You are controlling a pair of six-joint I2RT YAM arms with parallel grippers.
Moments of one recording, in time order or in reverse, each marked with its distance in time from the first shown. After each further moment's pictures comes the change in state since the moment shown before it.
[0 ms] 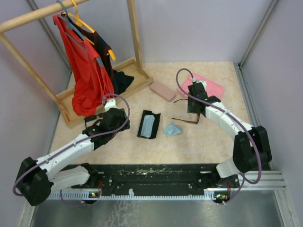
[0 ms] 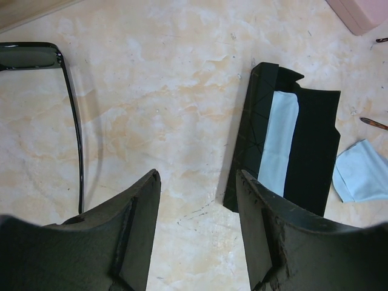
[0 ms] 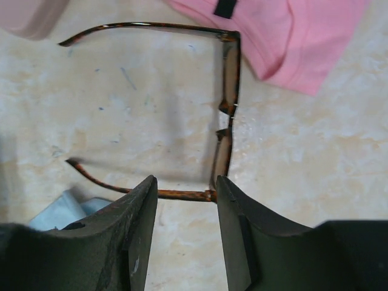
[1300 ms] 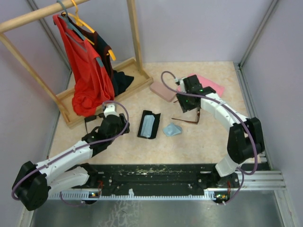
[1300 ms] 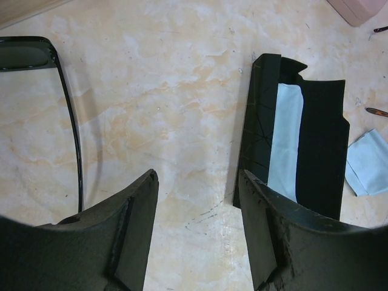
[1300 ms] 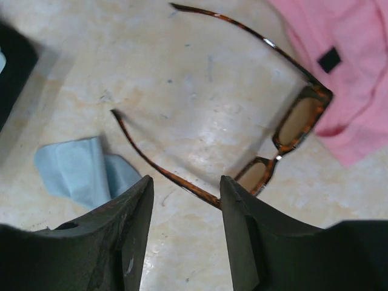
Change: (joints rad) left arm -0.014 -0.080 -0.161 0.171 0.007 0.060; right arm -0.042 0.094 0.159 -0.129 -0.262 -0.362
